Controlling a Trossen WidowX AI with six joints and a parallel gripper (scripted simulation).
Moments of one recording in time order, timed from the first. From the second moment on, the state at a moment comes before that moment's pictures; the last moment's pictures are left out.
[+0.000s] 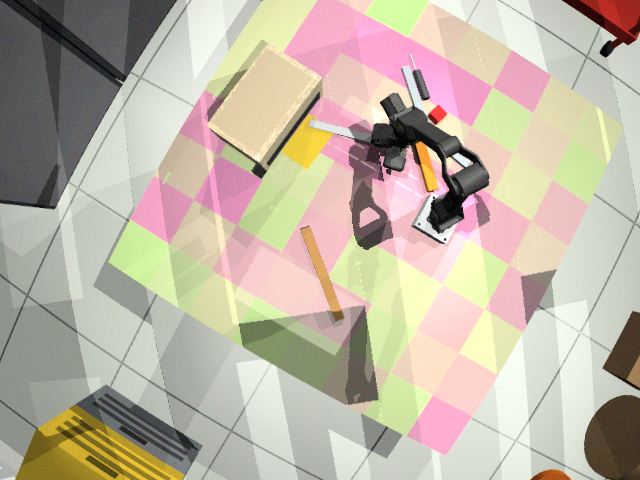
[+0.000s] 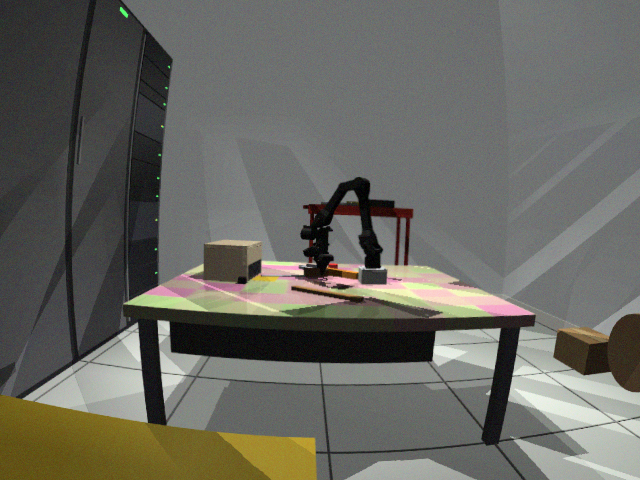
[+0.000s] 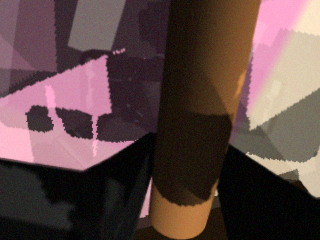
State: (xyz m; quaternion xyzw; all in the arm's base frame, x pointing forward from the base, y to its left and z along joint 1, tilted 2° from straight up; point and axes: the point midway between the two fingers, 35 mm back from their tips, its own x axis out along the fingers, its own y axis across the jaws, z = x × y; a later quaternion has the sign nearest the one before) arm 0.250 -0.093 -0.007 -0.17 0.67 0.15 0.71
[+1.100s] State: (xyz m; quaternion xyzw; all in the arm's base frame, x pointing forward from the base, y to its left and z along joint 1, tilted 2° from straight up) arm 0.248 -0.096 -0.007 -0.17 0.67 0.15 0.71
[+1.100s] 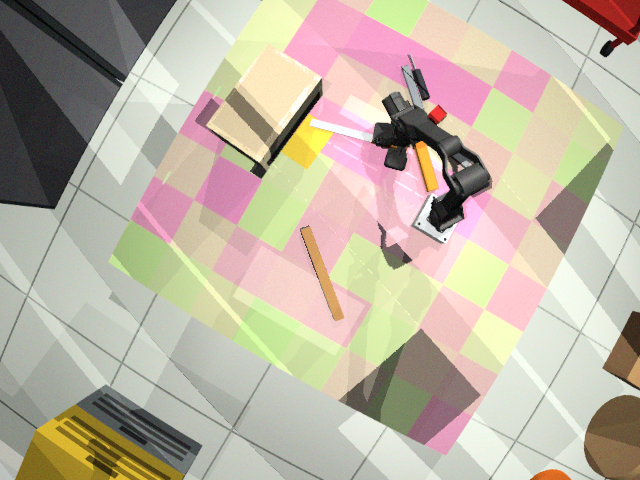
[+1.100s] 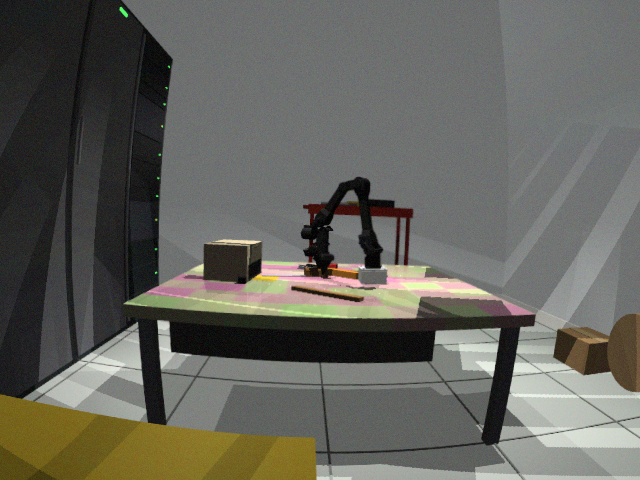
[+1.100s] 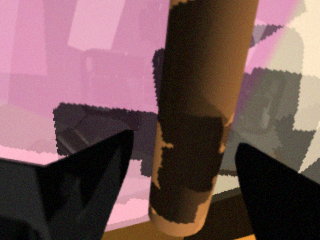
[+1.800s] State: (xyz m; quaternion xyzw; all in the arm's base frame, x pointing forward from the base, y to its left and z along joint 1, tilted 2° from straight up) arm 0.248 -0.096 -0.008 -0.17 0.67 0.15 0.71
